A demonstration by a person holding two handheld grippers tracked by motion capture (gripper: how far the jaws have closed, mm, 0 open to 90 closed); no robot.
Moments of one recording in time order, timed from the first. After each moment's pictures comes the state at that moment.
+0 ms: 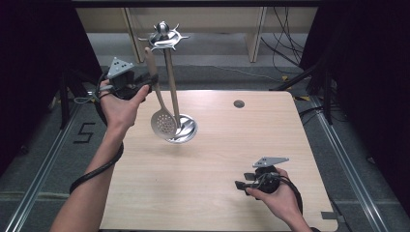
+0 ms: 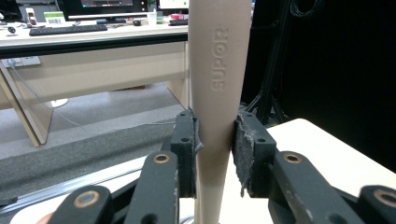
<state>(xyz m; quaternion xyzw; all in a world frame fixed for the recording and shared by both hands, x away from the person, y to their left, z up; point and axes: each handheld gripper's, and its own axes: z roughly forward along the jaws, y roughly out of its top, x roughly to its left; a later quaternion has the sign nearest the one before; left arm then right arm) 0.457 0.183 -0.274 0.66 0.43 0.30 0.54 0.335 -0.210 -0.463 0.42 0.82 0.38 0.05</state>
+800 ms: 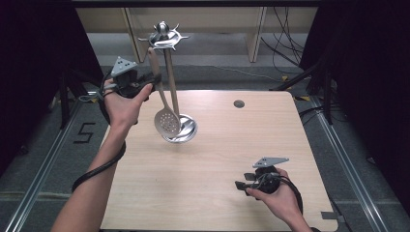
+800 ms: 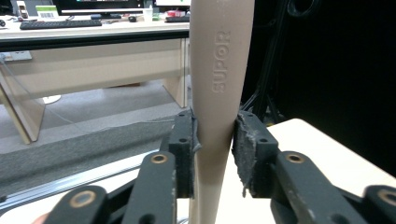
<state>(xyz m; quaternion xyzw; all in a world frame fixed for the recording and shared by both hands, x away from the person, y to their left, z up) 0.464 0.180 -0.277 0.66 0.43 0.29 0.55 0.334 -0.210 -0.463 0.42 0.82 0.38 0.05</state>
